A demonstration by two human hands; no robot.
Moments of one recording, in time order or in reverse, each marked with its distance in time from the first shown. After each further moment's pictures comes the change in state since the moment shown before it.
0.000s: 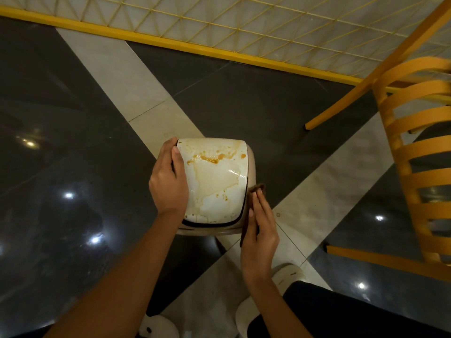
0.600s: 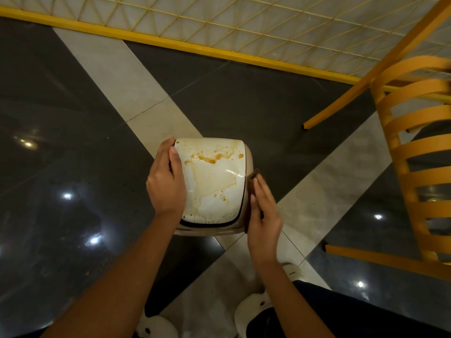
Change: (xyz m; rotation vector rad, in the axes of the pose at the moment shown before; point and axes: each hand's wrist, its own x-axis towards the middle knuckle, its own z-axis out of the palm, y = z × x) left_hand 0.000 -0.001 0.000 0.001 -0.004 0.002; right_hand 0.032 0.006 -0.003 0.065 -0.071 -0.045
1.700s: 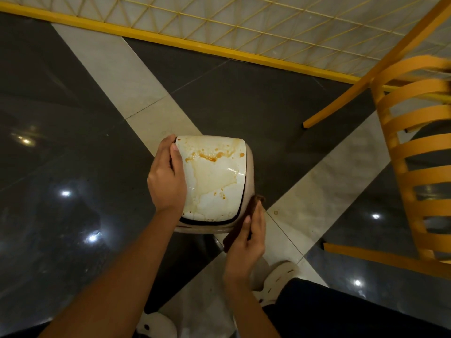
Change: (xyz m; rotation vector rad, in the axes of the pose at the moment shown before) left_hand 0.000 0.001 0.001 0.000 -0.002 0.018; right_hand -0.053 0.000 0.035 0.187 0.361 0.288
